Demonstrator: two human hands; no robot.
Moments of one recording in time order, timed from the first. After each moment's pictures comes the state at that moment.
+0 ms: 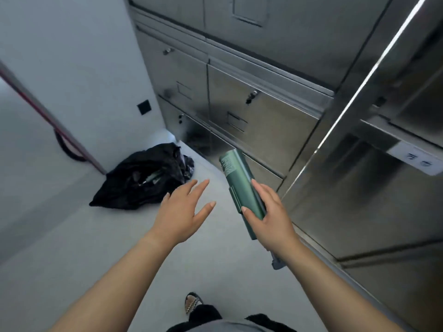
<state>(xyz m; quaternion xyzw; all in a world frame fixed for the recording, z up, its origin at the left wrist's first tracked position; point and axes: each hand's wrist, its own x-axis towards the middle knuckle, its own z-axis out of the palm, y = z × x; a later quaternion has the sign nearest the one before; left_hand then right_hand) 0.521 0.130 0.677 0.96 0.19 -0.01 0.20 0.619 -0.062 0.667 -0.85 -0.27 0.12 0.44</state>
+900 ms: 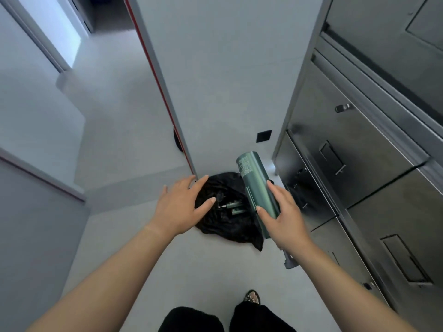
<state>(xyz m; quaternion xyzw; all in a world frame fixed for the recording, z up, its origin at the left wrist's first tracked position) 0.570 0.560 0.683 0.87 0.48 -0.04 0.12 0.778 0.434 0.641 -0.75 -0.47 0.25 0.38</state>
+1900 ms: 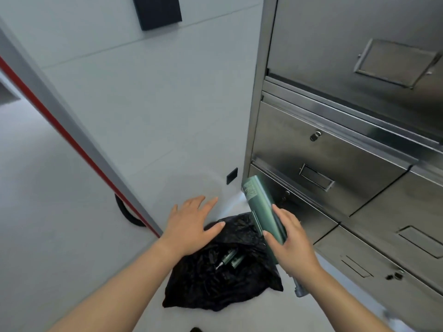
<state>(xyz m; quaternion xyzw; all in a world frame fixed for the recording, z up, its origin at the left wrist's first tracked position) 0.632 0.840 0.669 0.97 0.18 -0.08 0.10 0.739 0.616 0.636 -0.86 -0.28 0.12 0.42</state>
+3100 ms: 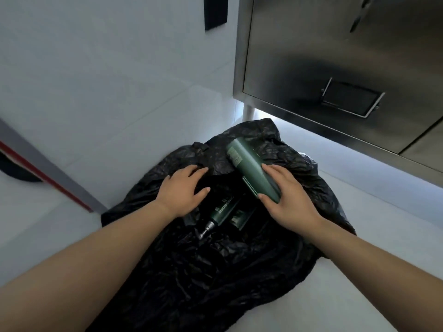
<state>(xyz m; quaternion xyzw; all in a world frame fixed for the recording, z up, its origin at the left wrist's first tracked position) 0.718 0.925 -0.068 0.99 0.10 -0.04 0.11 0.799 0.672 -0.043 -0.88 -0.34 0.05 0.32</state>
